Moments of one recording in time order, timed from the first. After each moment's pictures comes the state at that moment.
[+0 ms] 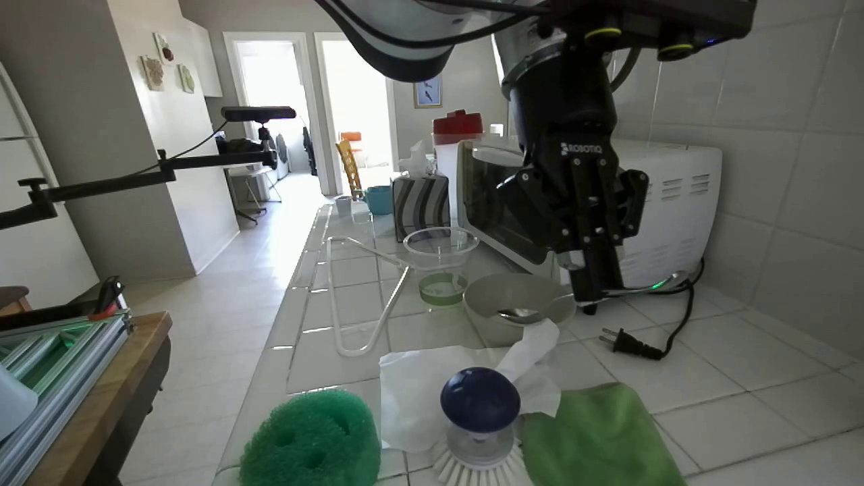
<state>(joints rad) -0.15 0.37 -0.17 -1.87 -0.62 2.22 -1.52</state>
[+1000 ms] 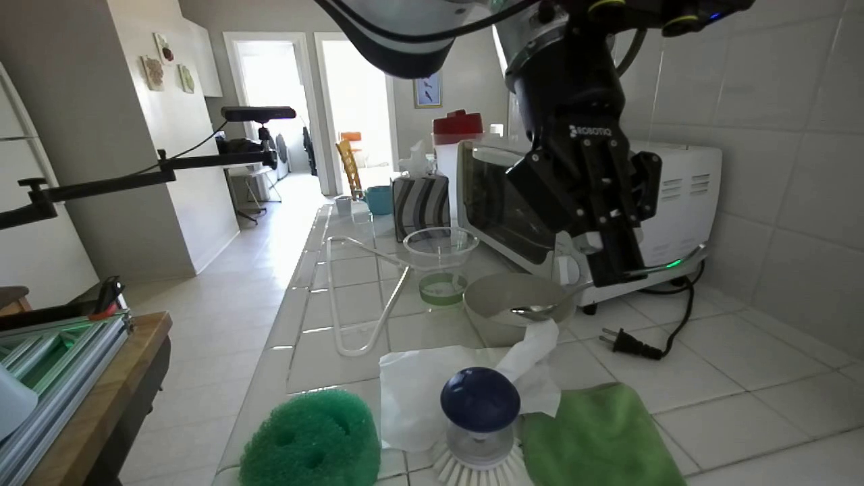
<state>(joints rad) -0.14 0.37 -0.16 -1.86 -0.71 2.20 -1.45</state>
